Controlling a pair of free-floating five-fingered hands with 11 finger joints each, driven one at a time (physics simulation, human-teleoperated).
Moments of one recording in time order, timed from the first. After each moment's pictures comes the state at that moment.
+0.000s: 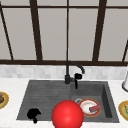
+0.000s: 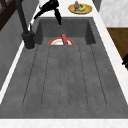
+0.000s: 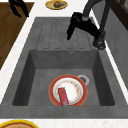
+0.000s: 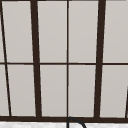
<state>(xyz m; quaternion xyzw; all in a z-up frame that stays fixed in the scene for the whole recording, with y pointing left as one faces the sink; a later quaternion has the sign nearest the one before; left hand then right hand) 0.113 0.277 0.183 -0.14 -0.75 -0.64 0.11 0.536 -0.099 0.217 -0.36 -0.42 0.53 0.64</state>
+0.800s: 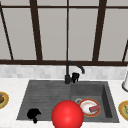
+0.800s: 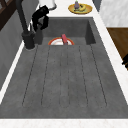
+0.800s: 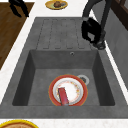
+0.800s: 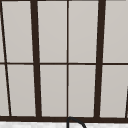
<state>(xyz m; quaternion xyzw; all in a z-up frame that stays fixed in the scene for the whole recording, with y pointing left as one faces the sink) 0.113 0.277 0.183 -0.14 -0.75 -0.64 0.11 0.598 -0.078 0.185 -0.34 -0.39 0.54 0.66</state>
